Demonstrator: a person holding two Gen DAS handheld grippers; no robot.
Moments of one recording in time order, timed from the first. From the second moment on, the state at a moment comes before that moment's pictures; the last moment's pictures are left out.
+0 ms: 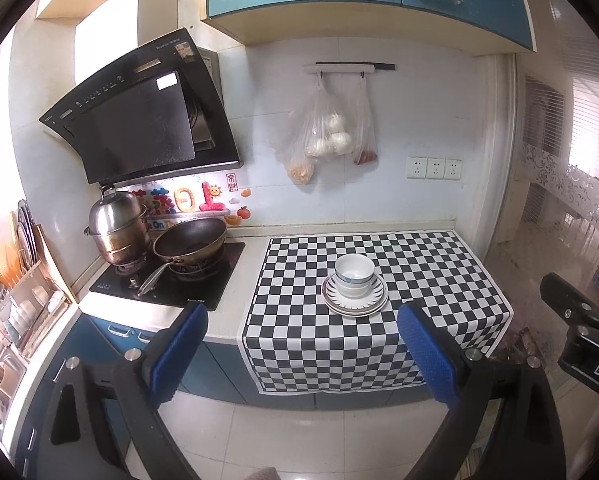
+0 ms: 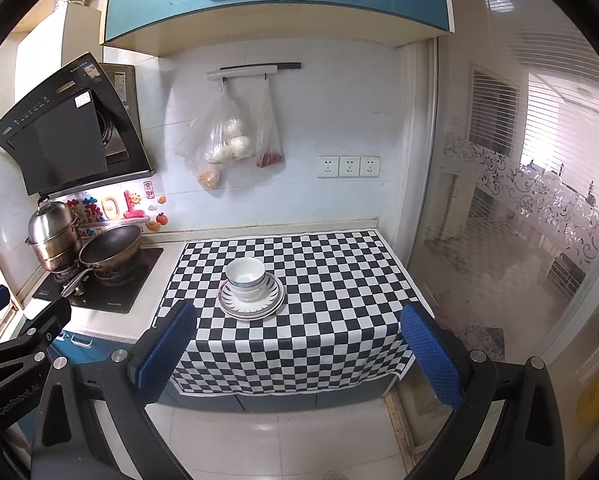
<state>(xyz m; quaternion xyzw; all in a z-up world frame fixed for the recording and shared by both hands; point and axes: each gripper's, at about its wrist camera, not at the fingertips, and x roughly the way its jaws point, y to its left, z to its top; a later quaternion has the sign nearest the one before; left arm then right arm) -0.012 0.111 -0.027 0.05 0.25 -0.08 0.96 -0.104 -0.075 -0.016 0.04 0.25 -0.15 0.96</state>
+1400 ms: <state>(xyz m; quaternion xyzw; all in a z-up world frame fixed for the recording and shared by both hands) 0.016 0.109 -0.030 0.06 0.25 -0.08 0.96 -0.075 -0.078 -0.030 0.03 0.26 -0.16 0.95</state>
